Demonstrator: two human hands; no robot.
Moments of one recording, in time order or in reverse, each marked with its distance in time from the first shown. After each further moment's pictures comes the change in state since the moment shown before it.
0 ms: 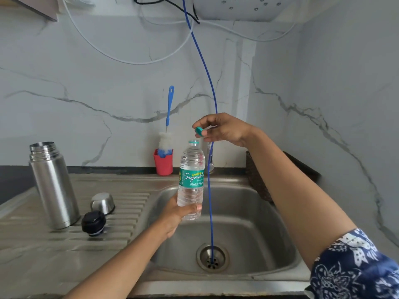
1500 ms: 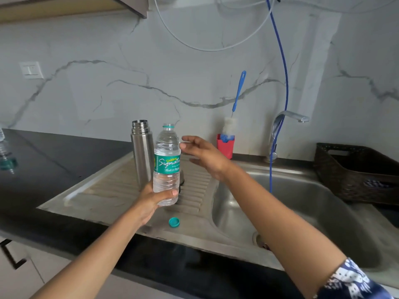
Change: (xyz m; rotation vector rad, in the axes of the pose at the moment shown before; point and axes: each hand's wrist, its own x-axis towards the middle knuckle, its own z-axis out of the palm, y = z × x) left_hand -0.130 0.040 -0.177 0.070 0.320 0.070; right_hand 0.038 -0.013 0.241 0.463 -0.119 0.011
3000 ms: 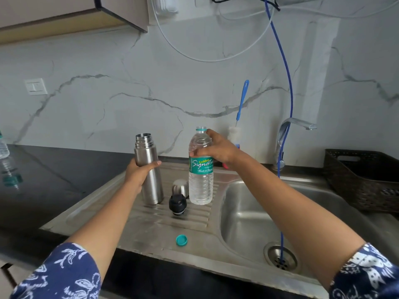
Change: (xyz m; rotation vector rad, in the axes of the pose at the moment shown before) left_hand 0.113 0.039 -0.067 0.205 0.534 -0.020; right_hand 0.036 -0.024 -0.036 -0.253 0.102 -0.021
